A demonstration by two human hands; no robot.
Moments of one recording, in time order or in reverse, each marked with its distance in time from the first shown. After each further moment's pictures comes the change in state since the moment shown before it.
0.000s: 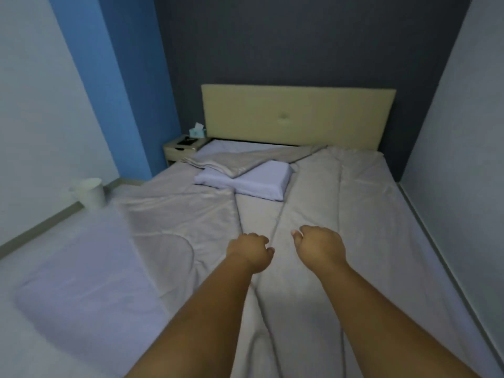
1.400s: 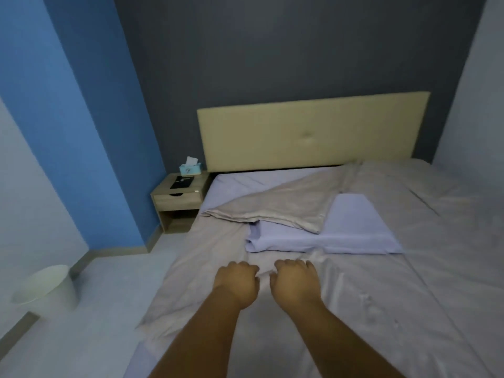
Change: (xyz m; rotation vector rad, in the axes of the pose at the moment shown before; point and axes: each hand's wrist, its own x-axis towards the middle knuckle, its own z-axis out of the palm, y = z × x) left_hand 0.455 -0.624 -0.127 0.224 0.008 0.284; right_hand 0.472 -0.577 0.249 -0.006 0.195 0.119
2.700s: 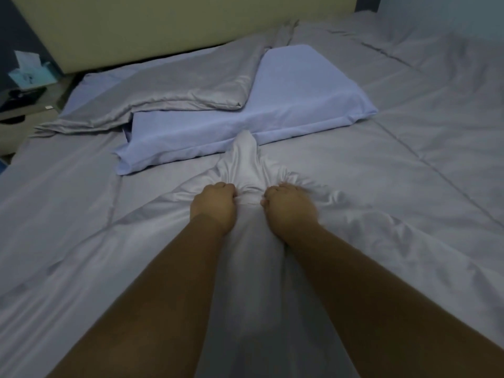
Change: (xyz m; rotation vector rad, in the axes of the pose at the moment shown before) left_hand 0.327 0.123 0.305 -0.129 0.166 0.184; right_hand 0.065 0.267 0.343 0.013 -0.126 0.157
